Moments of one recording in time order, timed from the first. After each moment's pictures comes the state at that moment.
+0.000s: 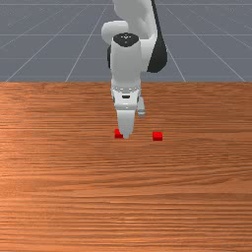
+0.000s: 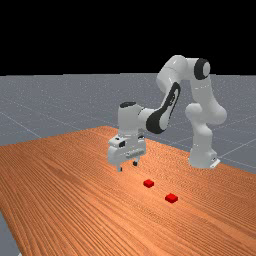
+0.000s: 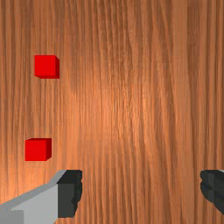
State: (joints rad) arm 0.00 0.39 0.00 -1.96 0.00 2.36 -0.79
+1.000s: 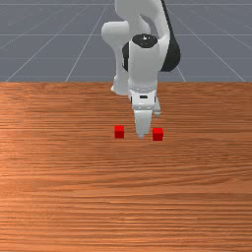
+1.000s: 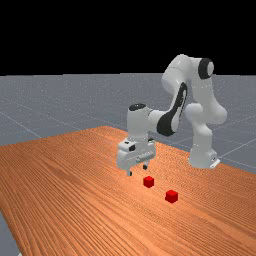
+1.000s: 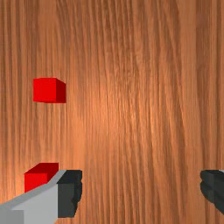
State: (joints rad) arm 0.06 0.38 0.02 -1.99 -0.01 2.36 -0.69
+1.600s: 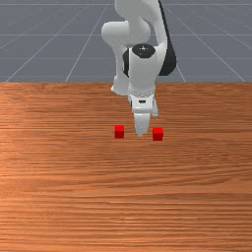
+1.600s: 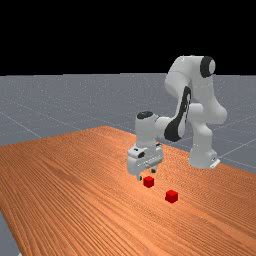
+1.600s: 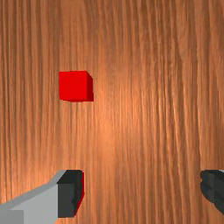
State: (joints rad) arm 0.07 0.34 0.03 -2.18 0.00 2.44 -0.68
